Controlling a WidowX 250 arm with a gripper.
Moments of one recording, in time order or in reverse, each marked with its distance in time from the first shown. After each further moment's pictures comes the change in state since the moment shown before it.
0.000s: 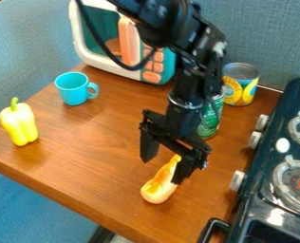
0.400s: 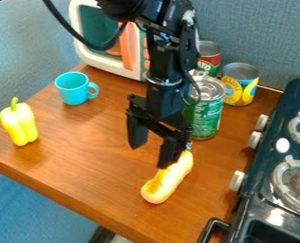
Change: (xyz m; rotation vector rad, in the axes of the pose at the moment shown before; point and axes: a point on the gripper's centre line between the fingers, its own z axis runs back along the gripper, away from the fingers) arm -0.010 0.016 0.023 -0.115 -0.068 -0.085
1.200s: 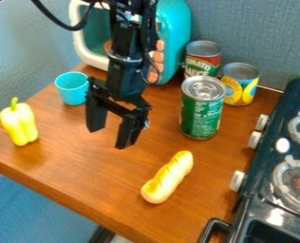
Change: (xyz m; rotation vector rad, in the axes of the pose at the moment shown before) arm -0.027 0.056 0.011 0.015 0.172 0.111
